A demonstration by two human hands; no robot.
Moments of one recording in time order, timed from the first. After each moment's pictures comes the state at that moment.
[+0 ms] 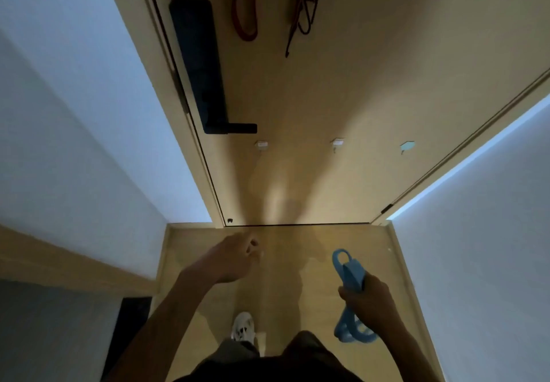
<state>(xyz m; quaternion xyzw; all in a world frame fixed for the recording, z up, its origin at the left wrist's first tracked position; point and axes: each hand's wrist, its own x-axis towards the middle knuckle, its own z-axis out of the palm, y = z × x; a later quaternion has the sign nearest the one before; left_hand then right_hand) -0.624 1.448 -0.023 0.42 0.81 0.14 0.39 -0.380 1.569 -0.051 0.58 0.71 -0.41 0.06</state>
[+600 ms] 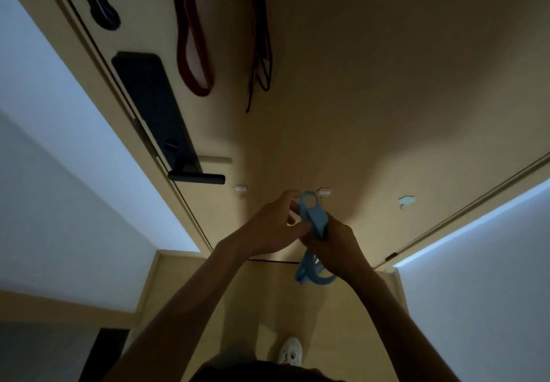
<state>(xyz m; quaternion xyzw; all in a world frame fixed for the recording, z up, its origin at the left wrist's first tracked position) -0.618 1.678 0.039 0.43 0.75 0.34 0.36 -0.494 1.768 0.014 0.37 0.83 -0.42 -0.05</state>
